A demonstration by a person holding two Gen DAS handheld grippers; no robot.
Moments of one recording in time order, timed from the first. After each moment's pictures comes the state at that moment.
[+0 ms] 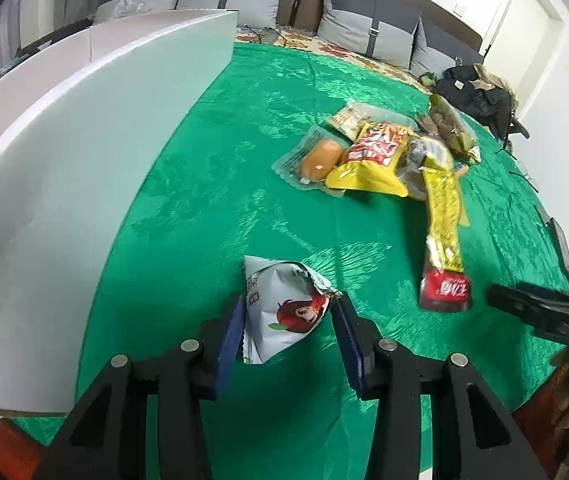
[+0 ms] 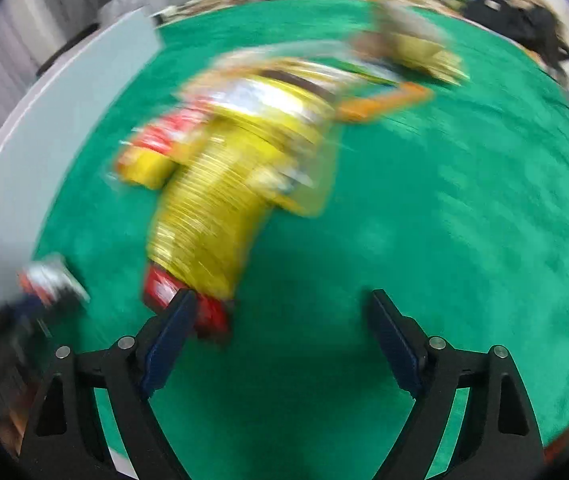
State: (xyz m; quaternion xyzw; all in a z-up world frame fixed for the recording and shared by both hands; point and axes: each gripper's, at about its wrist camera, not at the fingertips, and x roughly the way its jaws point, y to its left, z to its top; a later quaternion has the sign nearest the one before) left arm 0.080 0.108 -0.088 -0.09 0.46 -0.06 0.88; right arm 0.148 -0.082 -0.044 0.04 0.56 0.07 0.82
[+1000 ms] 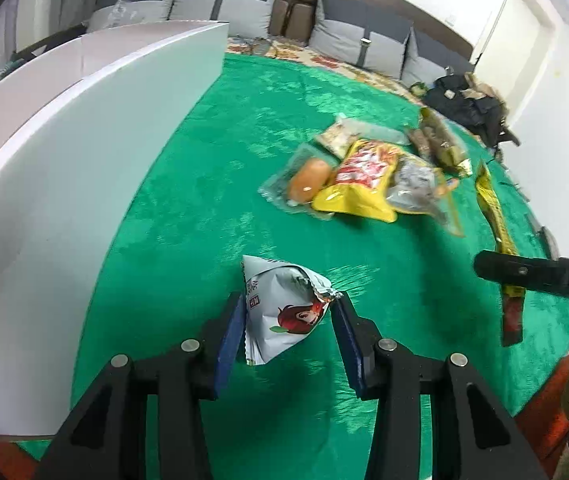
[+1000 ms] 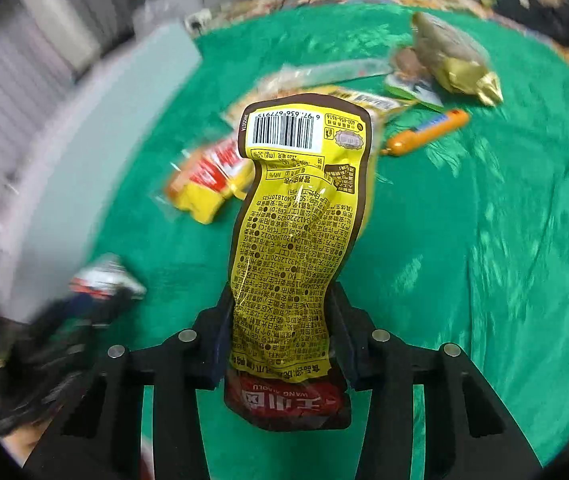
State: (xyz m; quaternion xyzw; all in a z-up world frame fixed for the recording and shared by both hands) left arm 0.091 0.110 -0.080 -0.11 0.44 -0.08 0.89; right arm 0.189 -0.064 -0.033 0.13 0.55 0.18 0.80
